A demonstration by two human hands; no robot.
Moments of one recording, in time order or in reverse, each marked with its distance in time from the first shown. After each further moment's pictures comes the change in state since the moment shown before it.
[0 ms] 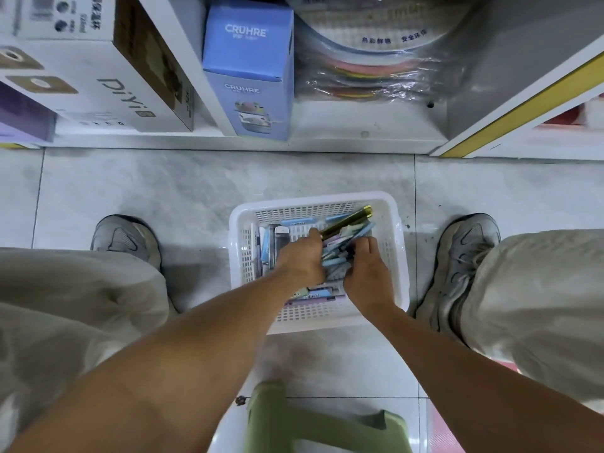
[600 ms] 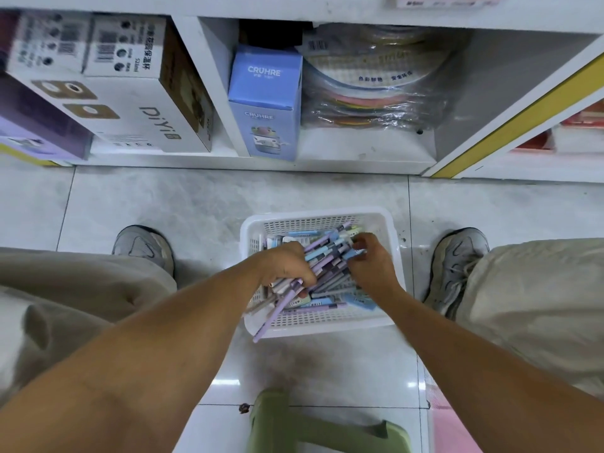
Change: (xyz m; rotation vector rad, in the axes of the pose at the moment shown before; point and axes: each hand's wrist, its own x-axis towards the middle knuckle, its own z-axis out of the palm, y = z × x) left_hand -0.020 -0.028 -0.052 -0.473 -0.396 -0.166; right_hand 0.018 -0.011 -0.033 0.355 -0.075 0.160
